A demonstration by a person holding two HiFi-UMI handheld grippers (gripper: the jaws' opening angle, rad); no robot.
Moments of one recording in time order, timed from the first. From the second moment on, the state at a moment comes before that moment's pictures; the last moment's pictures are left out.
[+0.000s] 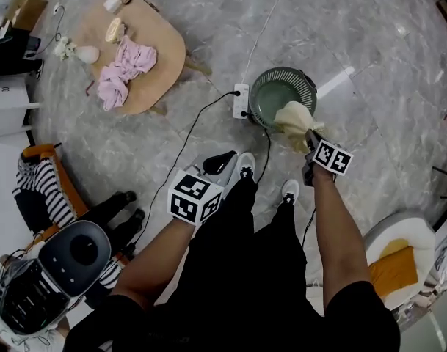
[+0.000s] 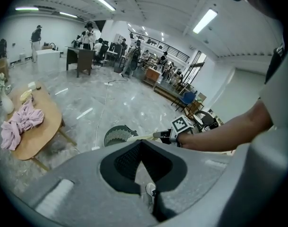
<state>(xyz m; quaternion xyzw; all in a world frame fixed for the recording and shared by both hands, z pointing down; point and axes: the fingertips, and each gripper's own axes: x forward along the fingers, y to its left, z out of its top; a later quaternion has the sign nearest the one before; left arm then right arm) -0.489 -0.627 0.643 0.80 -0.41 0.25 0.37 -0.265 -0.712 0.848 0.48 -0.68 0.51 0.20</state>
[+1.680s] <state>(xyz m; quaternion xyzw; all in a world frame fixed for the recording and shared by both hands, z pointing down) -0.407 -0.628 0.598 0.87 -0.29 0.24 0.32 -0.217 -0.621 0.755 0.51 -0.65 0.53 0.19</state>
